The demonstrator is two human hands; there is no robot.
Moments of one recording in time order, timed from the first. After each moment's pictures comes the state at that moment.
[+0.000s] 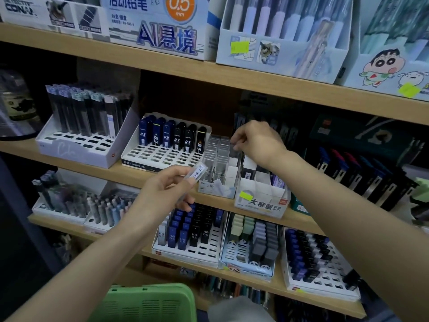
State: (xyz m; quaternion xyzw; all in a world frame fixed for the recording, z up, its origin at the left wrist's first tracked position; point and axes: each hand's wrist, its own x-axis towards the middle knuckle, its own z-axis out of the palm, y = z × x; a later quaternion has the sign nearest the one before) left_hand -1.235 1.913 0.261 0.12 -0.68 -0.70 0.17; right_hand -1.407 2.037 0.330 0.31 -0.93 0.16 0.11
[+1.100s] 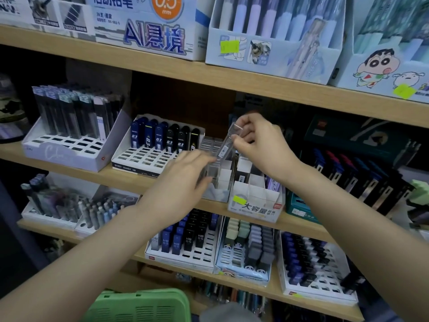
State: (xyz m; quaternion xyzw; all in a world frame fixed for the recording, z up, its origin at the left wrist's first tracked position) left_hand -1.276 1.921 0.274 -0.03 -0.95 -0.20 0.25; right_hand -1.380 2.060 0.332 0.38 -0.84 0.36 0.14
